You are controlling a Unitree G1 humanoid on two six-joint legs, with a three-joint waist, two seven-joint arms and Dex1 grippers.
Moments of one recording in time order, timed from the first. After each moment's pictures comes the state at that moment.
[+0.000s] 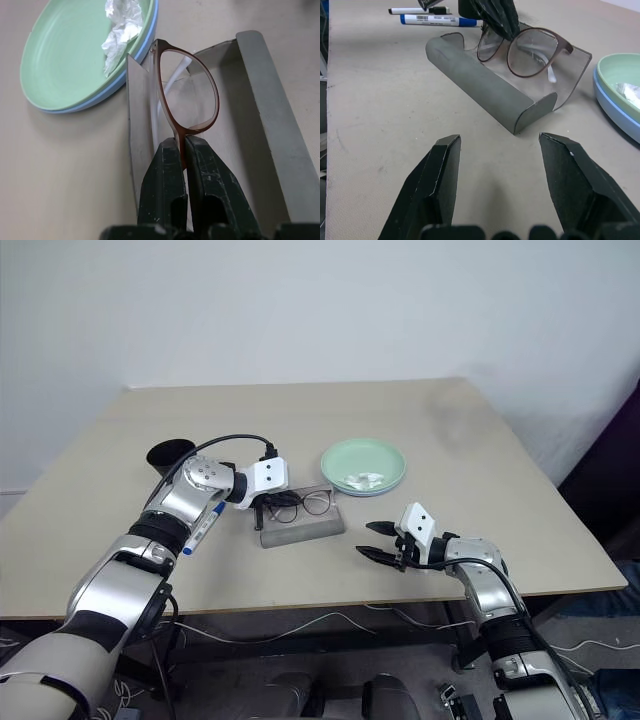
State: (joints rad) left arm -0.97 0.40 -0.34 0.98 0.19 -0.20 -1.09; right arm -0.34 -0.45 0.13 0.32 0.20 -0.04 1.06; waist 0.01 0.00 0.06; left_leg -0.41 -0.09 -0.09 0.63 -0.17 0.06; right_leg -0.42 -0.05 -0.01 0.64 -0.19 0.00
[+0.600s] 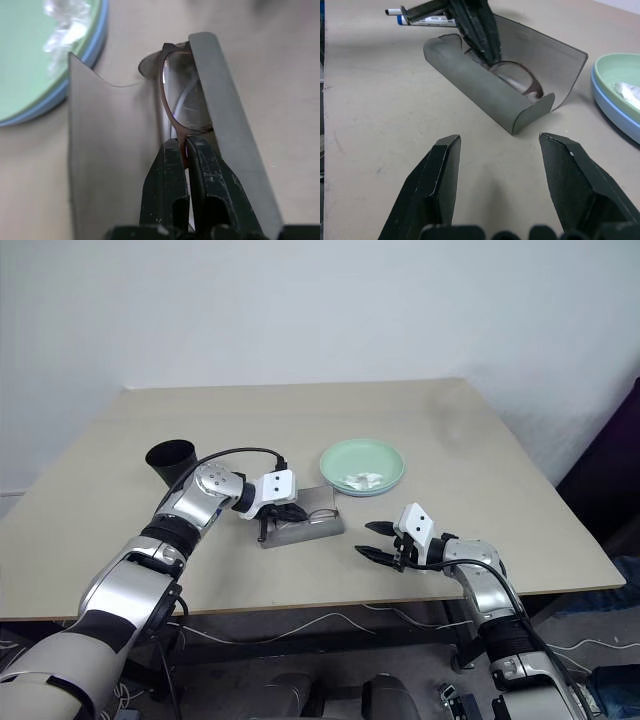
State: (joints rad) left arm -0.97 0.37 -0.34 0.99 0.21 -0.17 -1.23; right arm -0.33 -0.44 0.14 0.32 0.19 -0.04 1.05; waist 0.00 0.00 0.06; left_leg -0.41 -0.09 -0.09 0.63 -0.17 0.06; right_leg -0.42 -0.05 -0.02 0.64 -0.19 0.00
